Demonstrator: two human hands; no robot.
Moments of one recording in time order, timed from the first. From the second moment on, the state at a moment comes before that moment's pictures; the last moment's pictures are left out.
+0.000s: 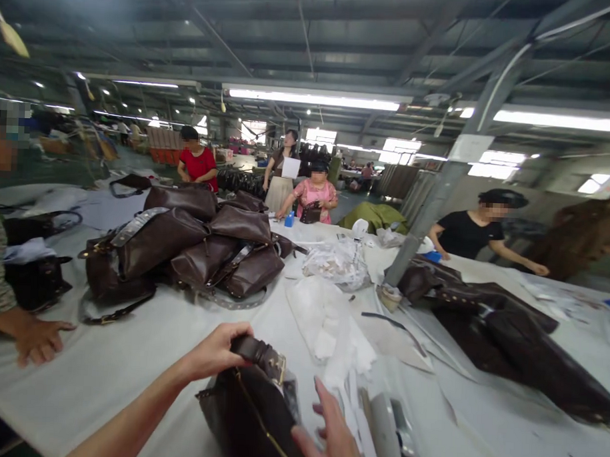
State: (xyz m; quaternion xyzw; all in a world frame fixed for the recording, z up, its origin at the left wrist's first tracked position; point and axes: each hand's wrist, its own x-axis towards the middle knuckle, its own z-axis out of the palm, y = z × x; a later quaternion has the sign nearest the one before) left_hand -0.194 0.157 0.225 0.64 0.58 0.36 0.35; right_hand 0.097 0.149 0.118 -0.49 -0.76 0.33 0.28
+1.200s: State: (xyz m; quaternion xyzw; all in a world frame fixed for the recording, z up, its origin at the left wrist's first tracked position) left_hand -0.134 0.108 0.231 0.70 0.61 0.32 0.19; right_hand 0.022 0.153 0.232 -0.47 -0.67 0.43 0.39
